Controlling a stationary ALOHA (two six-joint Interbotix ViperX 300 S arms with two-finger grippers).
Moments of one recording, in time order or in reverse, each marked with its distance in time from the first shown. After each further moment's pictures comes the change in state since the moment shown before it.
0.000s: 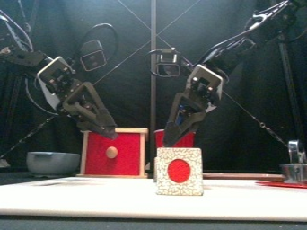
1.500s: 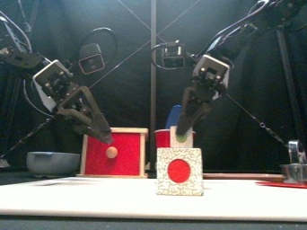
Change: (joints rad) left arm -0.003 0.000 0.011 -0.006 0.015 -0.003; right arm 0.012 -0.199 0.061 0.021 0.235 0.015
